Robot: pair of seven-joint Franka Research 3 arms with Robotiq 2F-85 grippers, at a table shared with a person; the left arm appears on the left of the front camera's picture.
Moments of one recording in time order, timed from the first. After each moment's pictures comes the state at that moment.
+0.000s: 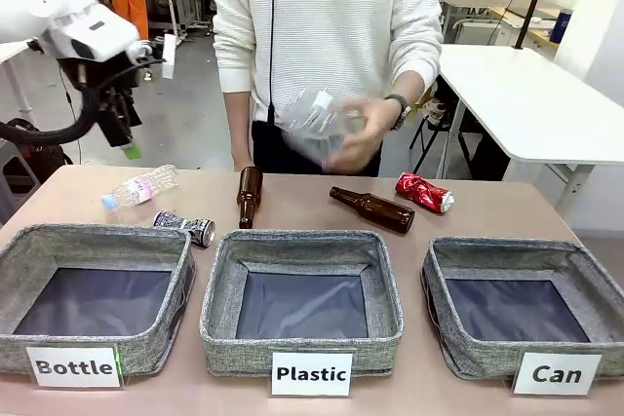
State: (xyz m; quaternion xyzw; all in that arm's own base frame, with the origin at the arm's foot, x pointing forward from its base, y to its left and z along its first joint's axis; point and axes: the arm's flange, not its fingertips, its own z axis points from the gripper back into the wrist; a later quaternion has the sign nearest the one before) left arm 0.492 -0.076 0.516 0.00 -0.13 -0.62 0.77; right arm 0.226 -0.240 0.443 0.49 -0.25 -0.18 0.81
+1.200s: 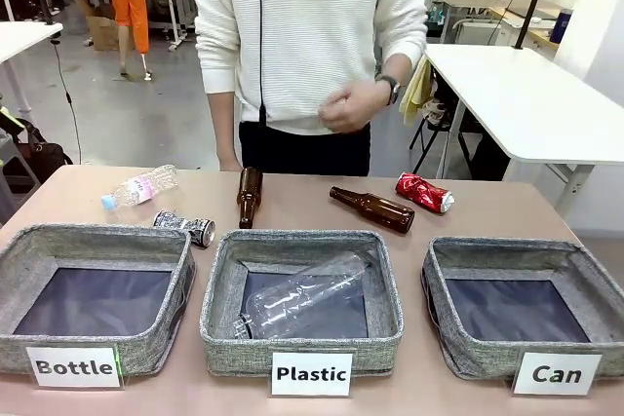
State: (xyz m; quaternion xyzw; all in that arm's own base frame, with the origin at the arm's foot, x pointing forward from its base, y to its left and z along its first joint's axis) left arm 0.394 0.107 0.527 -0.14 -0.25 -0.62 0.73; right arm 0.226 -0.240 0.443 0.49 -0.25 -0.18 0.81
